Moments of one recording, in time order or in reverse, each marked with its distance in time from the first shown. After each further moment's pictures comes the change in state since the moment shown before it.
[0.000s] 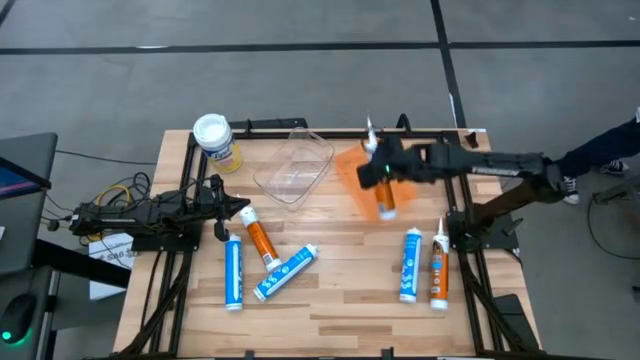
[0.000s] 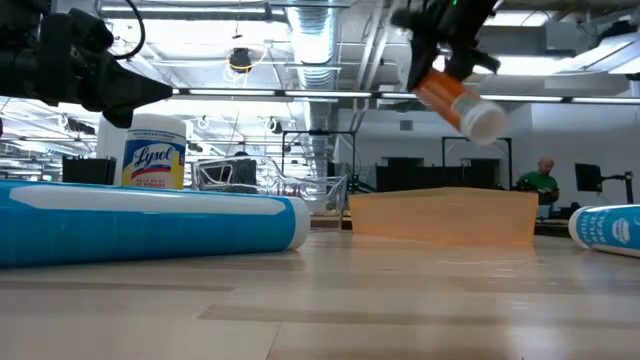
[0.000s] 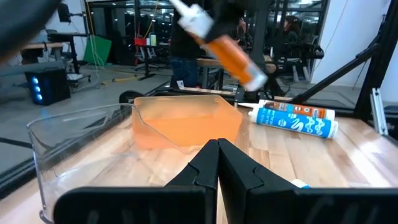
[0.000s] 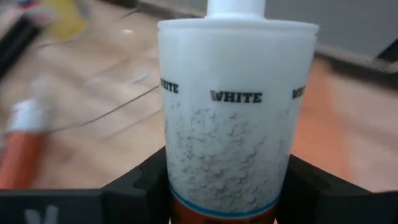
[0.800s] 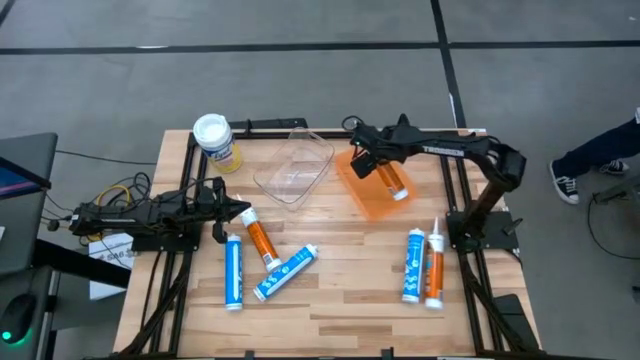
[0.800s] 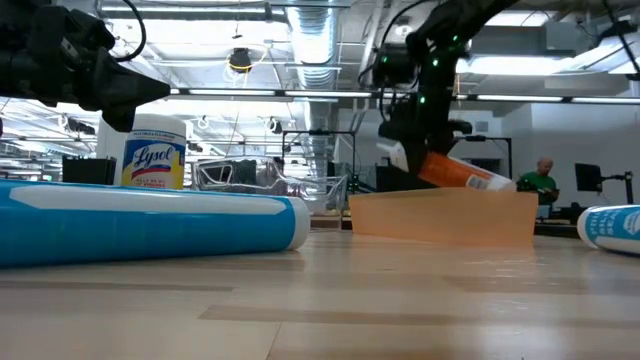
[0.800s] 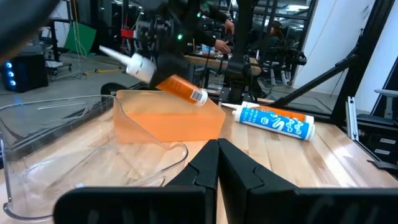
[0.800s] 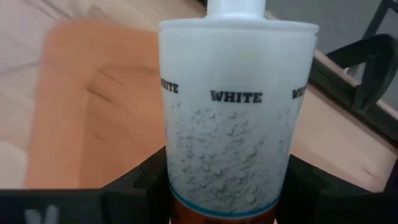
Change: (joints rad) left arm 0.000 0.000 -0.001 -0.005 0.055 -0.069; right arm -0.282 0.342 0.000 0.040 -0.087 -0.372
